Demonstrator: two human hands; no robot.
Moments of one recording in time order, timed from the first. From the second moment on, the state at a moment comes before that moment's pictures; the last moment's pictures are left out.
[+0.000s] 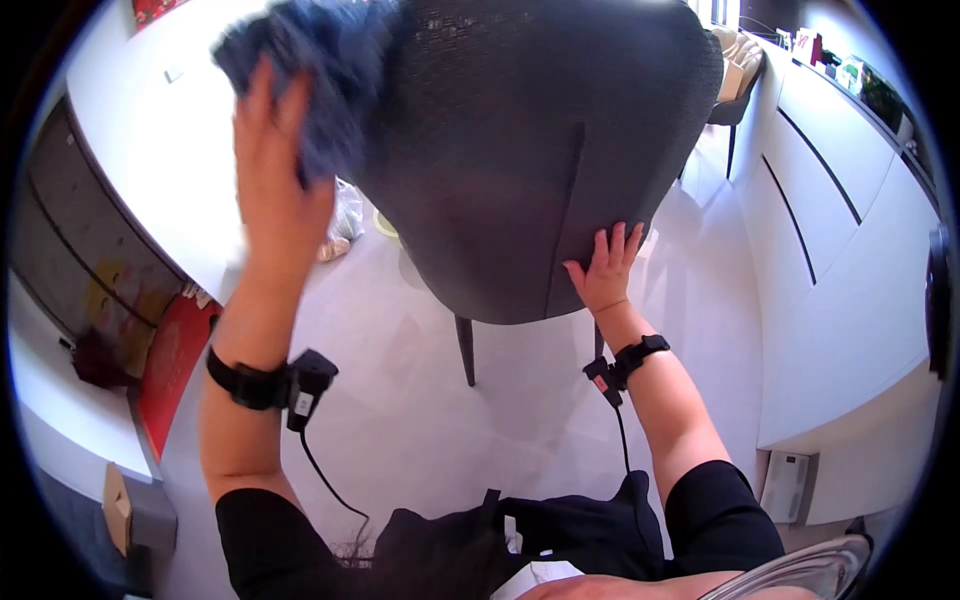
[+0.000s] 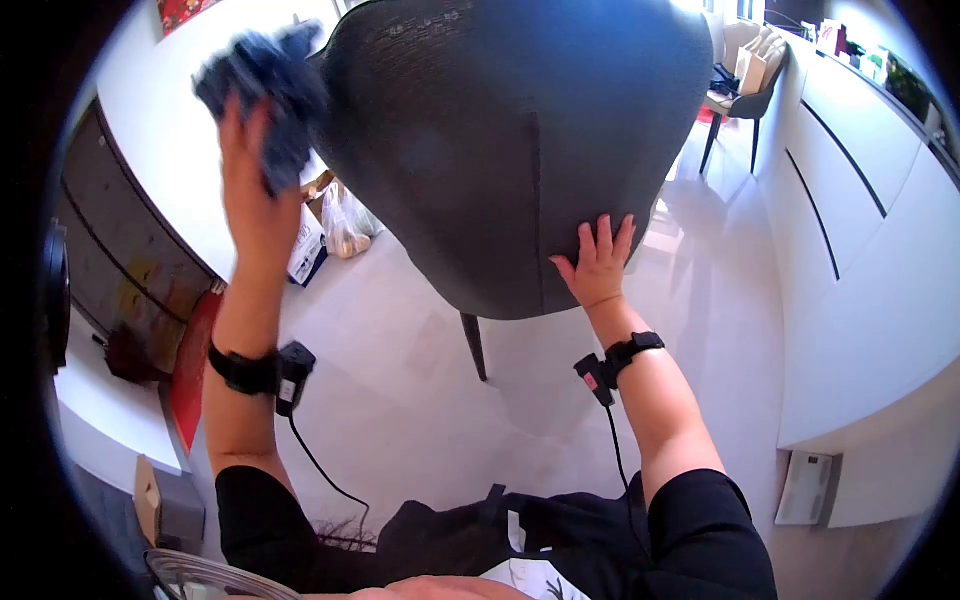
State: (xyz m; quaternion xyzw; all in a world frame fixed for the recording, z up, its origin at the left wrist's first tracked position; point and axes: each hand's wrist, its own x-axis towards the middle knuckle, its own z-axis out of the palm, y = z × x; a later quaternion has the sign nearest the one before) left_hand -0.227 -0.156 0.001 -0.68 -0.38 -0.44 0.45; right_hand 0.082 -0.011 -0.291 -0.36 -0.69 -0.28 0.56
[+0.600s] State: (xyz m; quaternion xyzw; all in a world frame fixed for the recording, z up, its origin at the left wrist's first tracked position) left_hand -0.246 -0.077 -0.020 -0.63 -0.34 -0.60 0.36; right_hand 0.080 -0.013 -0.286 -0.36 -0.69 -0.30 0.55
